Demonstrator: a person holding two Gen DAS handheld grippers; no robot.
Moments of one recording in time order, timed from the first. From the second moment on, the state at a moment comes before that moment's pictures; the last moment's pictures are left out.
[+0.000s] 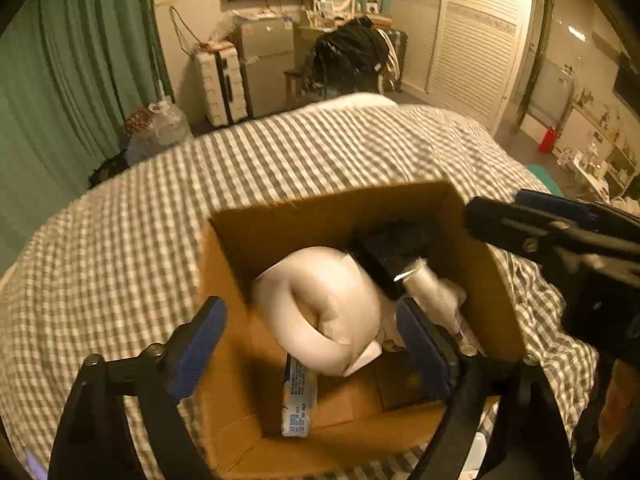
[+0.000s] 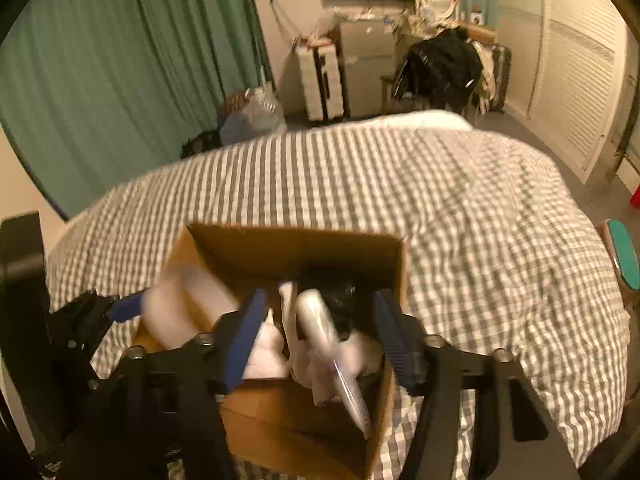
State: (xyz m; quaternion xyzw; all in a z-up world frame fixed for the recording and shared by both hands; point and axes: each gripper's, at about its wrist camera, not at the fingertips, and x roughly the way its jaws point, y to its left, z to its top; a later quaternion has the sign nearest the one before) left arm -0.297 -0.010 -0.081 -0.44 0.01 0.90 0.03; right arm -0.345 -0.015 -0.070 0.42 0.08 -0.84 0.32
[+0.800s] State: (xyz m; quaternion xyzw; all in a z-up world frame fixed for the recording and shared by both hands) left arm -0.138 -0.017 0.064 -0.33 -0.01 0.94 -0.02; right arm -0.200 0.097 0.080 0.29 0.08 -0.89 0.36
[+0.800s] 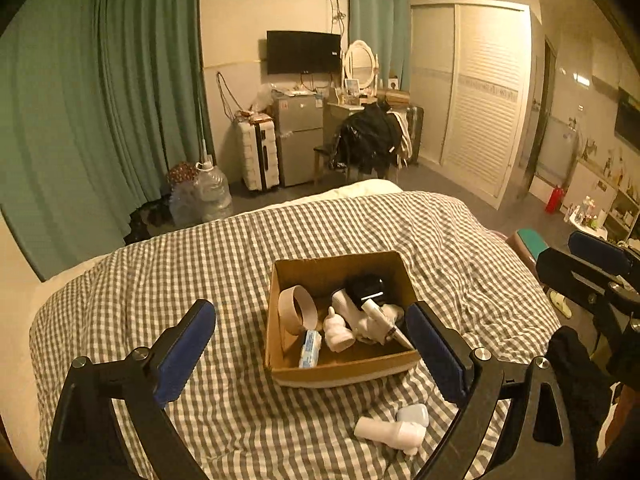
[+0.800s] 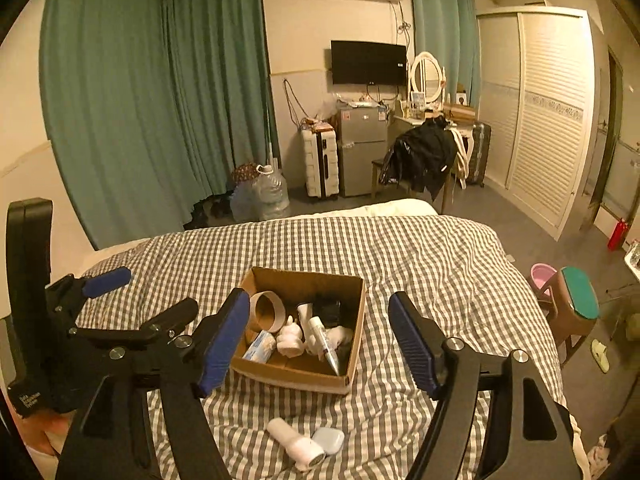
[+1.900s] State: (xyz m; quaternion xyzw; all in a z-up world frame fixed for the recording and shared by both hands) left arm -0.107 -0.036 -0.160 -0.51 -0.04 0.86 -0.07; right arm -0.180 0.068 -0.165 0.46 0.19 -0.79 0.36
